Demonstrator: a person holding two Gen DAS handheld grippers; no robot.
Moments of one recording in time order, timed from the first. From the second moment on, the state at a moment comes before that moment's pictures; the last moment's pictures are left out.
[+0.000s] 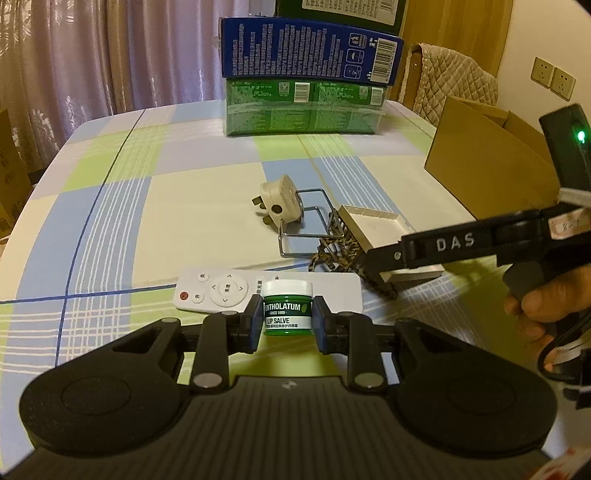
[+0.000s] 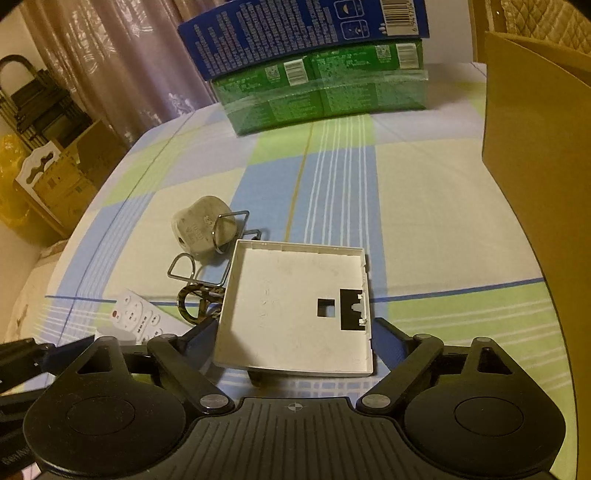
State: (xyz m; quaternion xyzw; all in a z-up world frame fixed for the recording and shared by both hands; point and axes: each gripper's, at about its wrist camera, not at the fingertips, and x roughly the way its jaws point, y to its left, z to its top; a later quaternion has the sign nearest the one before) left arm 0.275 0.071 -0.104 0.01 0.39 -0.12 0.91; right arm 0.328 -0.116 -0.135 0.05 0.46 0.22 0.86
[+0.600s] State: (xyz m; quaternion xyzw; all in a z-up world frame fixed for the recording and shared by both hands) left arm 0.239 0.052 -0.115 0.02 0.41 -0.14 0.90; right arm 0.268 -0.142 -0.135 -0.07 0.51 0.20 0.83
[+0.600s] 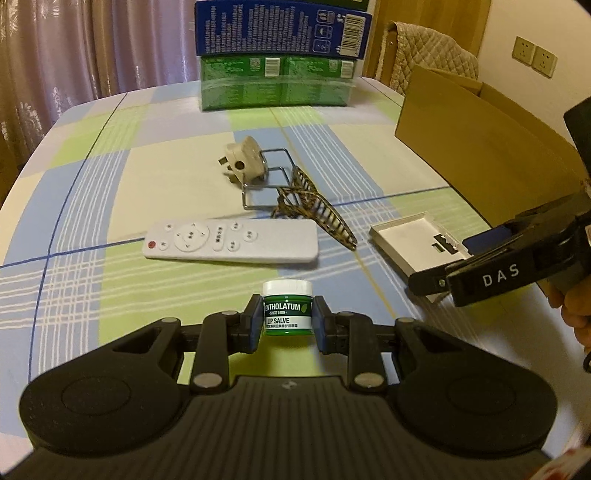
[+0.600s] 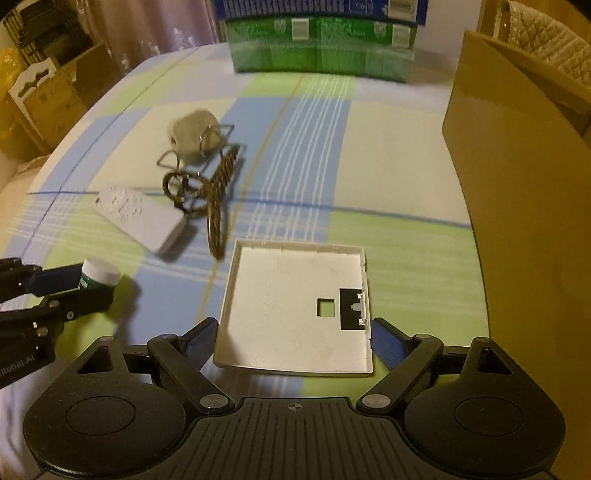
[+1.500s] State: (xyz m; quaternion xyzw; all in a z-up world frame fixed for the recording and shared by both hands) left arm 0.244 0.050 -0.129 0.03 0.42 -0.11 0.90; right arm 0.274 -0.116 -0.136 -0.15 0.47 0.20 0.85
